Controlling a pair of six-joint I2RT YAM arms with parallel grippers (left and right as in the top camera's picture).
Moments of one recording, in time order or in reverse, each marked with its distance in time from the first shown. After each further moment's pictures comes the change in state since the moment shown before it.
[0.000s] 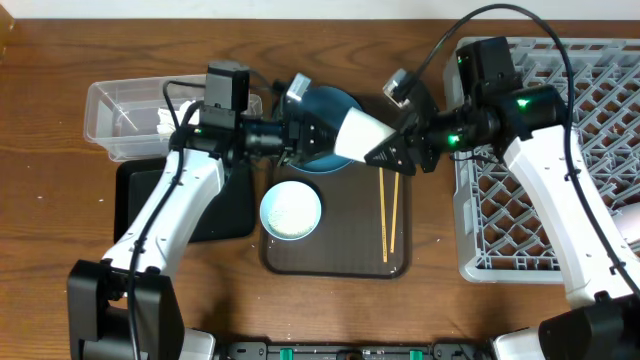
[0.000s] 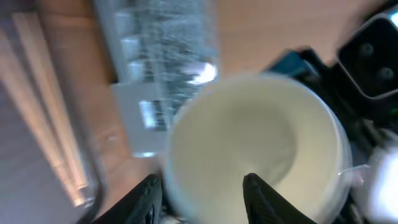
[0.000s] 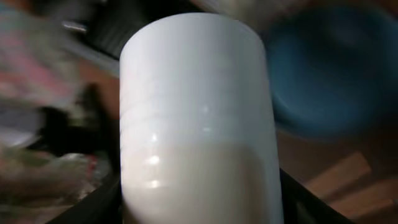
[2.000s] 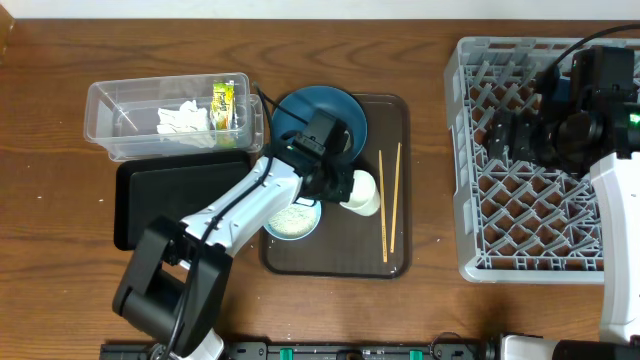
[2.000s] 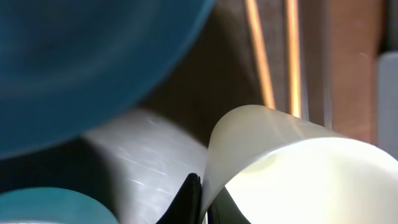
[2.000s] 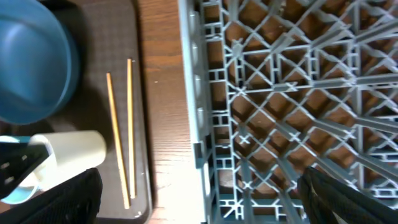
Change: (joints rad) left arm -0.344 0.161 -0.002 -0.140 -0.874 0.208; right arm -0.337 -0.134 0.004 -0.153 0.583 0.423
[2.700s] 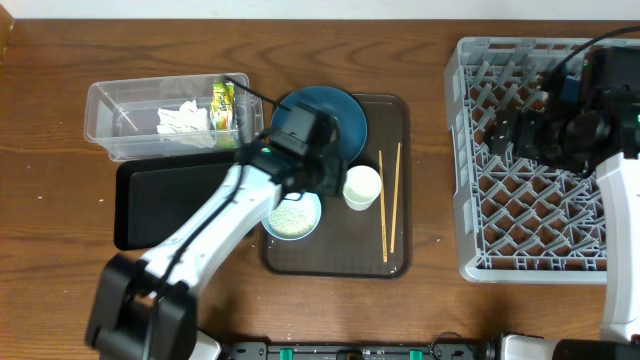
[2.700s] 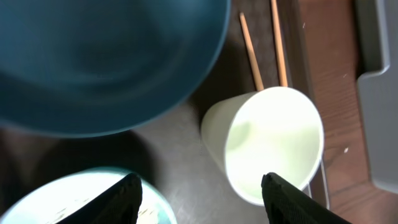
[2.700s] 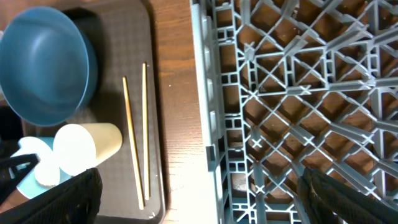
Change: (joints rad) left arm 0.017 -0.125 0.000 -0.039 -0.108 0.051; right arm -0.021 0.000 0.000 0.010 -0.078 0.008
